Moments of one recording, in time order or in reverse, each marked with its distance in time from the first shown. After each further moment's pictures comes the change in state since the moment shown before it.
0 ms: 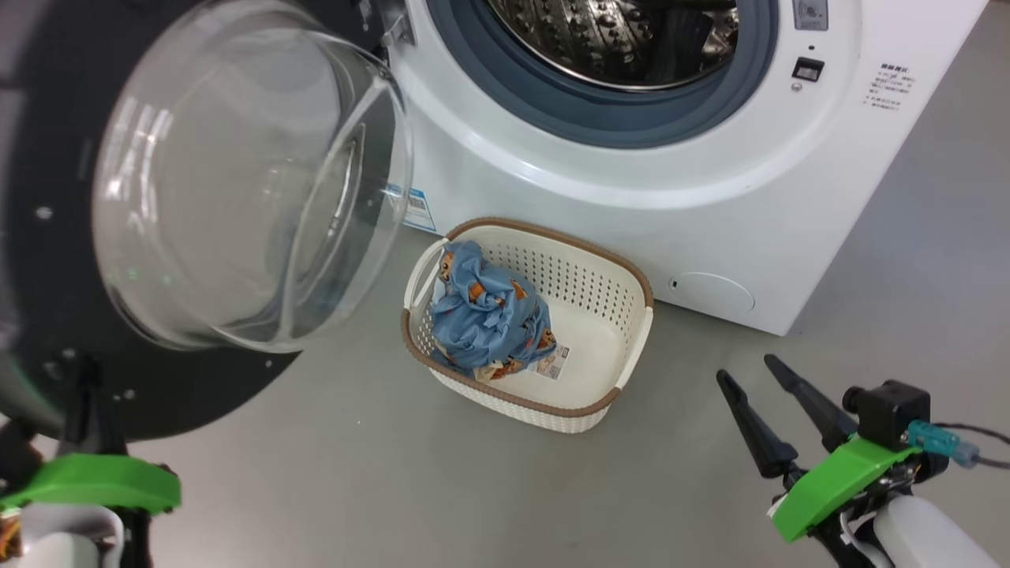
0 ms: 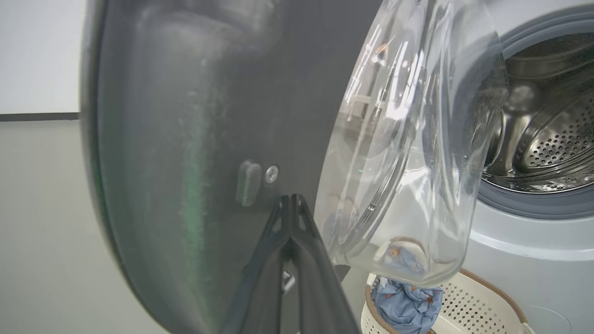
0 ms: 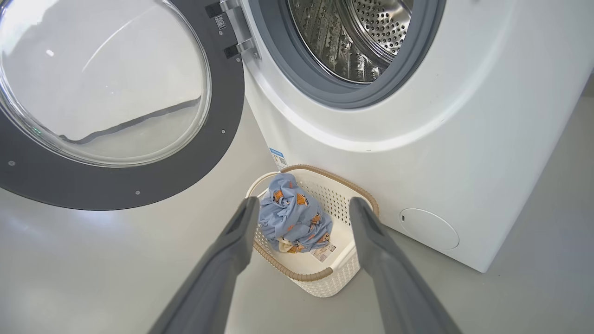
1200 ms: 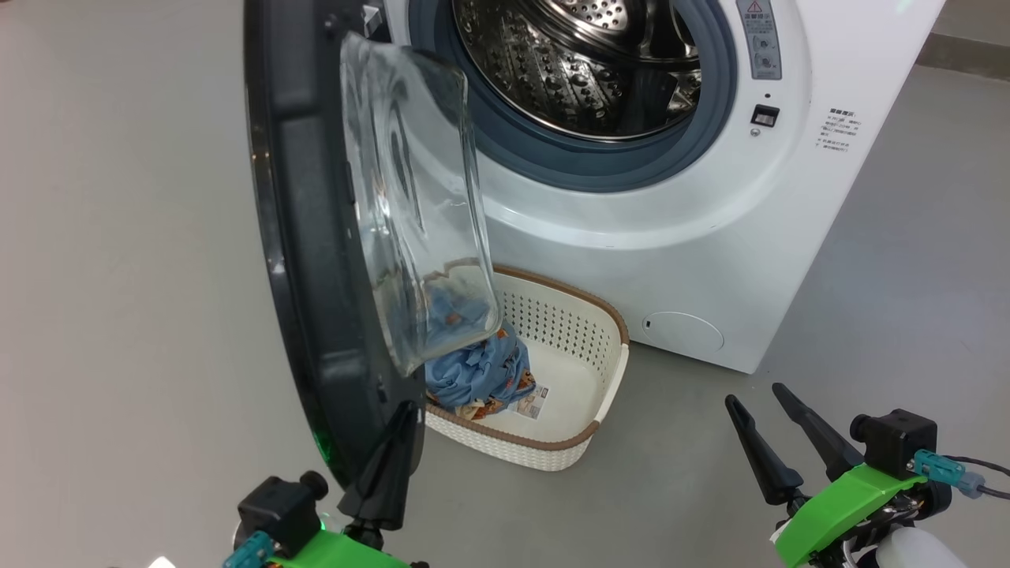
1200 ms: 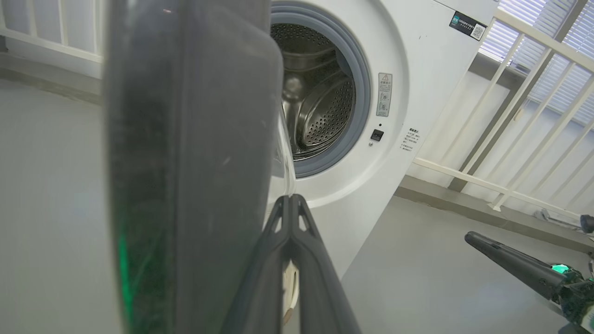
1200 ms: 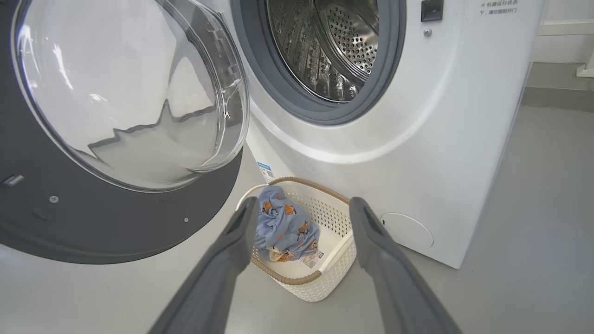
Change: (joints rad) left arm 0.187 -0.116 -0.493 -0.306 -0.110 -0.016 -0.001; right arm 0.053 0.026 -0.048 0.005 0.006 0.000 0.000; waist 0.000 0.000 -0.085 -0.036
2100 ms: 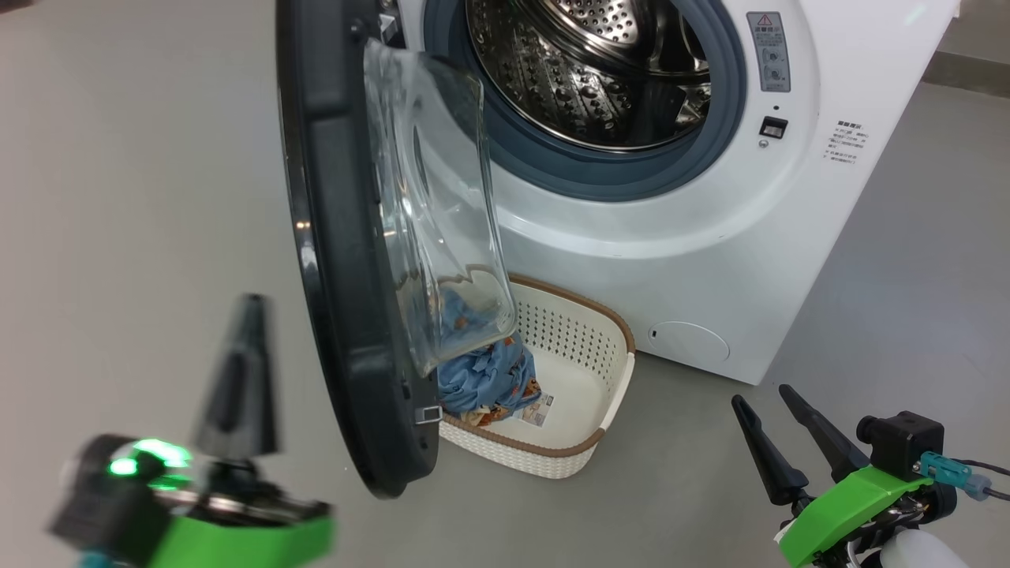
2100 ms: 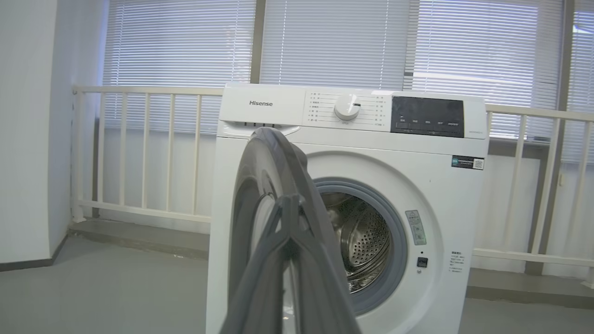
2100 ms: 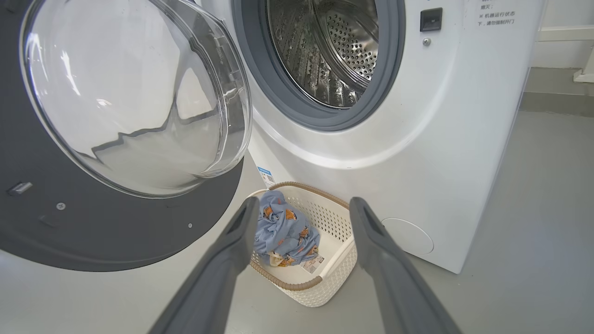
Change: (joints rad) left arm 0.027 0.007 0.323 -0.387 0.168 -0.036 0.000; right arm 0.007 0.006 -0.022 0.006 0.003 0.000 0.000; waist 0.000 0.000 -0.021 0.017
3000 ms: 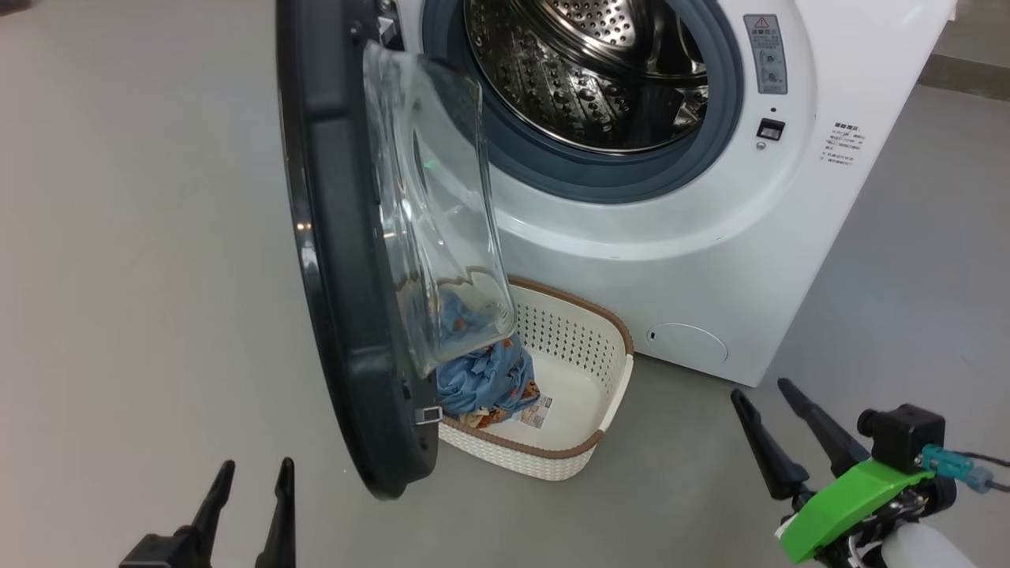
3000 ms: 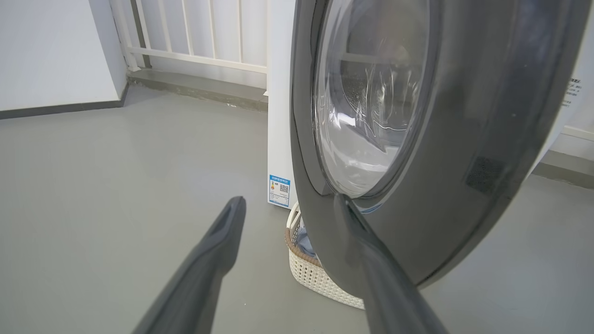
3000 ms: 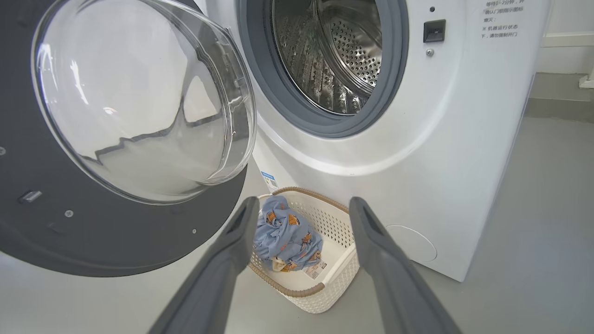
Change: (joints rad) left arm 0.083 0.019 0.012 0.471 0.065 0.000 0.004; right arm -0.022 -0.023 0.031 -0.004 0.035 0.000 0.000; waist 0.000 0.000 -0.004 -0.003
